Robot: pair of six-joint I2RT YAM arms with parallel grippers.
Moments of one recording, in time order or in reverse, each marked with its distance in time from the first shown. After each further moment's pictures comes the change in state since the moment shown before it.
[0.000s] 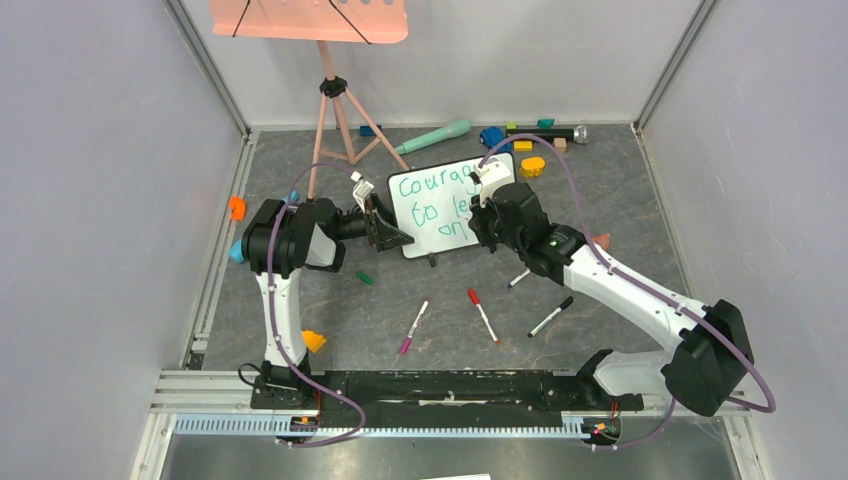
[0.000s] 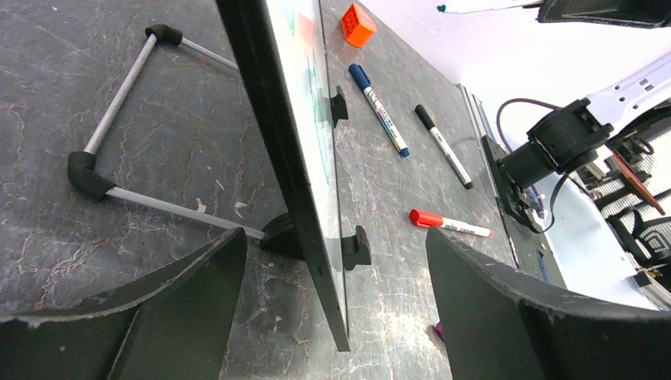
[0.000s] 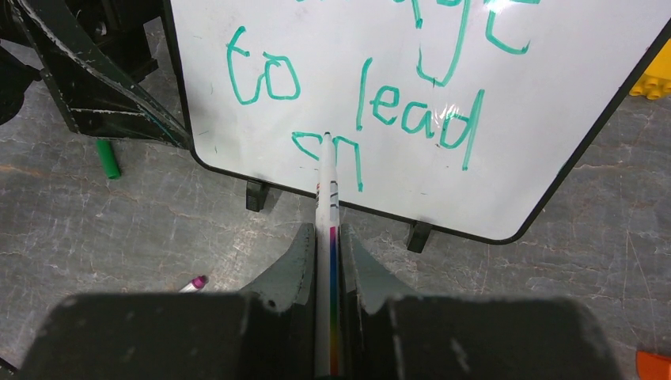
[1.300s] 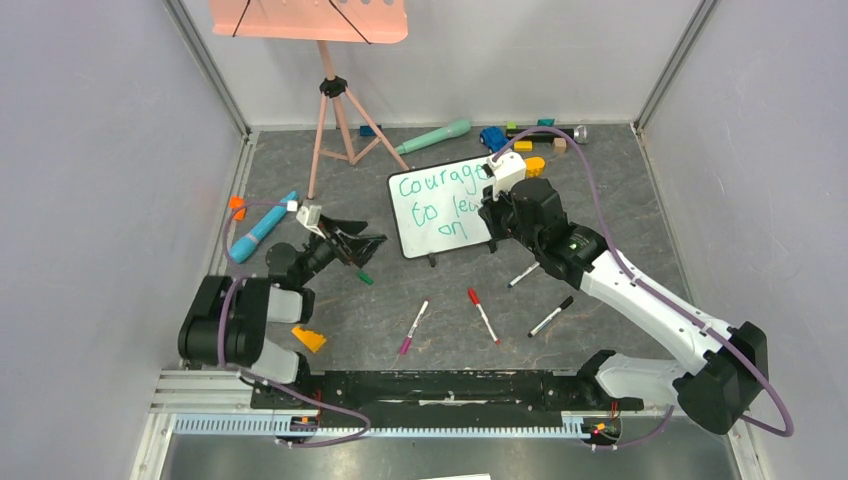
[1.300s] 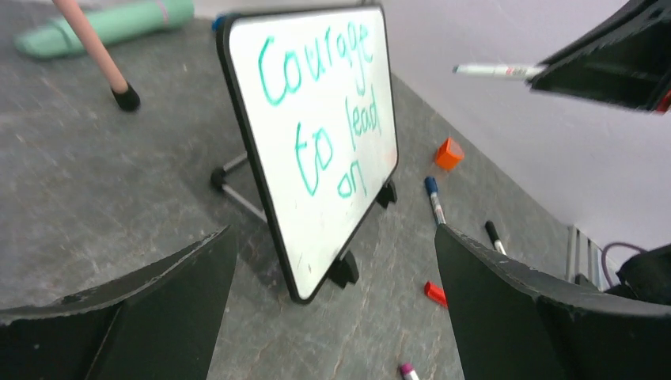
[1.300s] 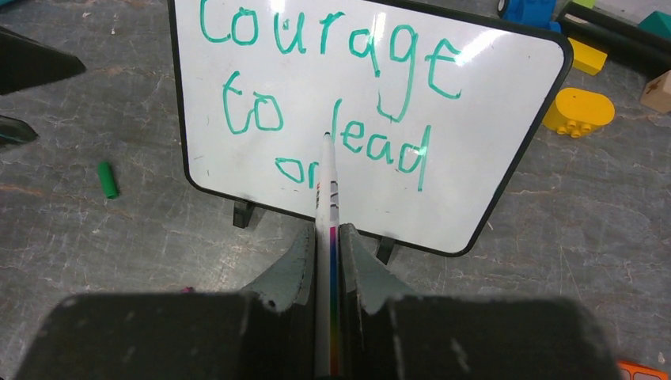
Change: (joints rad) left arm 0.097 -0.631 -0.567 -0.016 -0.463 0.109; right arm -0.017 -0.099 0.029 -0.026 0.020 -0.074
